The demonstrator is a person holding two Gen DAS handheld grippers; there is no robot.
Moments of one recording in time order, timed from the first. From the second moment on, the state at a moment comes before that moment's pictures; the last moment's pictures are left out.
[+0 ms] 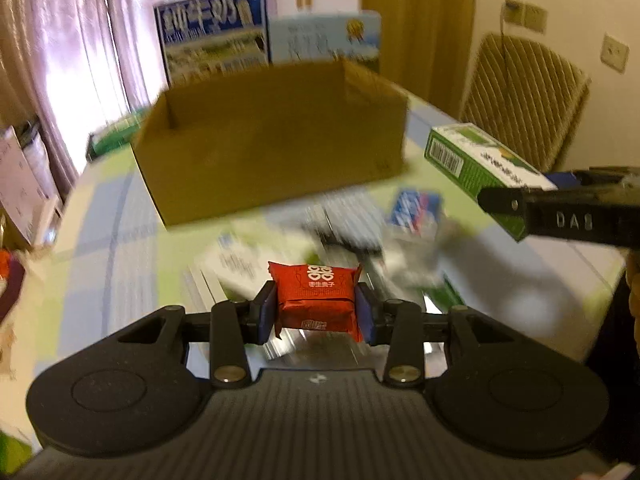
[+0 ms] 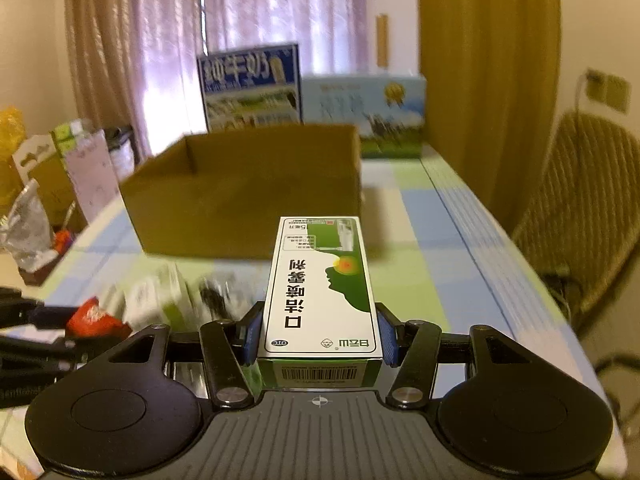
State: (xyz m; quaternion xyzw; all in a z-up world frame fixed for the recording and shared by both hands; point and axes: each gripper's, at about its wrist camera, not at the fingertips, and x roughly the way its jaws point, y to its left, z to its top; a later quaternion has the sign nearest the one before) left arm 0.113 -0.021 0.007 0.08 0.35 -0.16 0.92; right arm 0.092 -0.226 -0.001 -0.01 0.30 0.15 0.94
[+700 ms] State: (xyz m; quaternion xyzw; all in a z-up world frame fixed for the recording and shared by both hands) left arm 0.321 -0.006 0.048 0.04 0.28 -0.12 0.95; right arm 0.288 -0.157 0.022 0.02 0.25 0.18 0.95
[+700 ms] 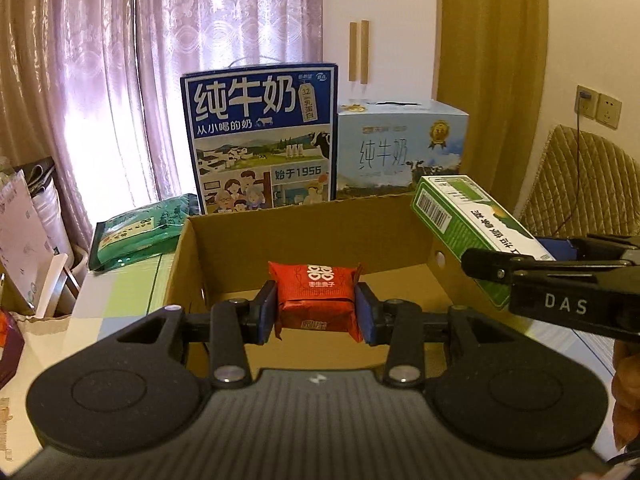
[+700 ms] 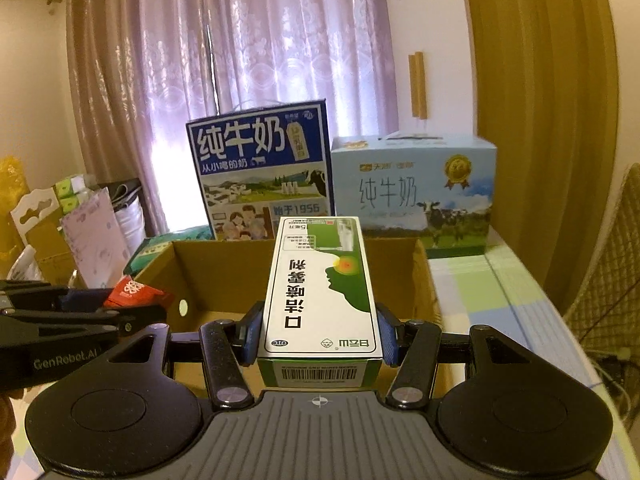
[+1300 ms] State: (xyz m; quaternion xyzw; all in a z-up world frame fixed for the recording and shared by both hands) left arm 0.349 0.001 0.018 0.02 0.29 -0.11 0.95; right arm 0.311 -0.145 -0.003 0.01 0.28 0.18 0.94
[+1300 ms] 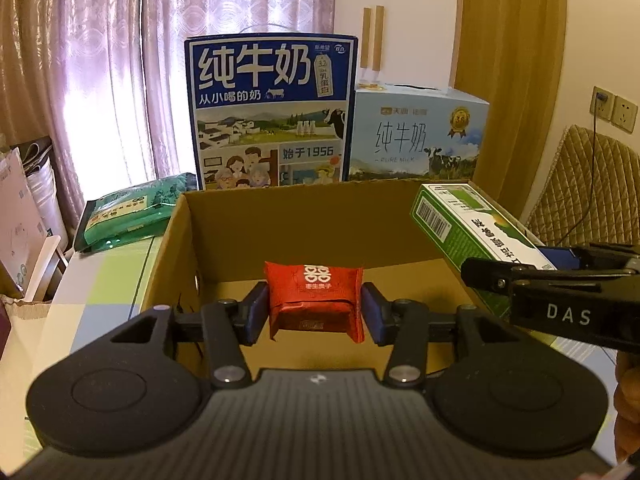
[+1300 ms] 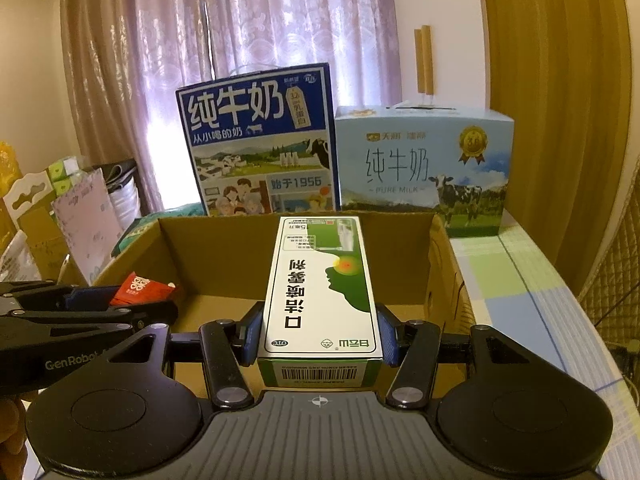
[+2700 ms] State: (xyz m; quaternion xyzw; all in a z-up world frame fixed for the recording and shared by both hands) left arm 0.324 0.012 0.035 0.03 0.27 -0.10 0.96; right arm 0.305 -0.176 0.009 0.05 0.23 0.16 0.96
